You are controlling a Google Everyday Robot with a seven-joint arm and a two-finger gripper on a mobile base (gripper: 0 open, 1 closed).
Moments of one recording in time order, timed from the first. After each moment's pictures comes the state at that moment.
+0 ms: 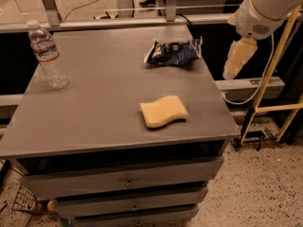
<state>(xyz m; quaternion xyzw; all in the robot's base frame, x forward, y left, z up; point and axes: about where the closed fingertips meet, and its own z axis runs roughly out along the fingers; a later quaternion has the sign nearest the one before) 0.620 -0.216 0.946 -0.62 0.75 -0.08 0.23</state>
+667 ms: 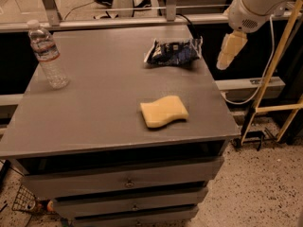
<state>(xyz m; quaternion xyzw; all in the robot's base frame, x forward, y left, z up) 0.676 -0.218 0.941 -0.61 0.74 -0.10 0.25</state>
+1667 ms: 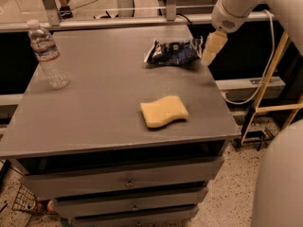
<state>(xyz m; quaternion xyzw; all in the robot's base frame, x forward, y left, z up) 0.726 -0.197 0.918 -0.59 0.76 -0.09 0.25</state>
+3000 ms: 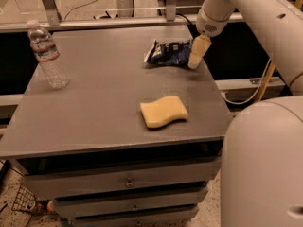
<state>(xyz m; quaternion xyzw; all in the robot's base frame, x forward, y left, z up) 0.753 -0.164 0.885 -0.59 0.78 -0.07 0.21</state>
